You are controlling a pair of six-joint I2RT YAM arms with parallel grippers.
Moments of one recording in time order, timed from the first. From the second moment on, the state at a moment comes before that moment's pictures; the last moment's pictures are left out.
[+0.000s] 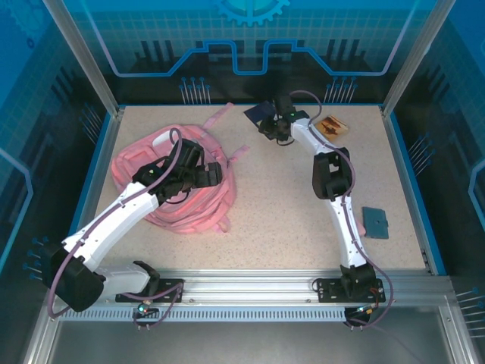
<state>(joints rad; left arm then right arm) -0.50 1.24 1.13 -0.78 -0.18 -0.61 0.30 2.62 2.33 -0.66 -0.14 0.60</state>
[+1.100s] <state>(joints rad) -0.50 1.31 1.13 -0.74 -0.08 -0.64 0.27 1.71 1.16 -0.70 -0.17 0.43</state>
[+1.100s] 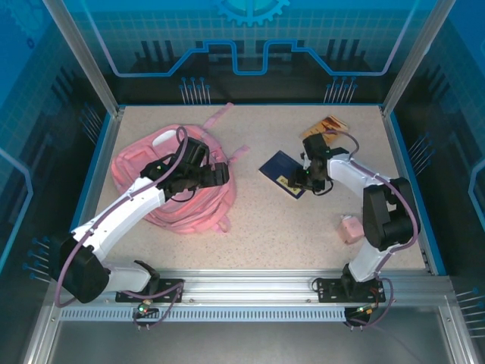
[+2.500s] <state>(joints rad) -0.52 1.49 1.20 -0.68 0.02 -0.67 0.55 1.62 0.96 -0.75 -0.21 0.56</state>
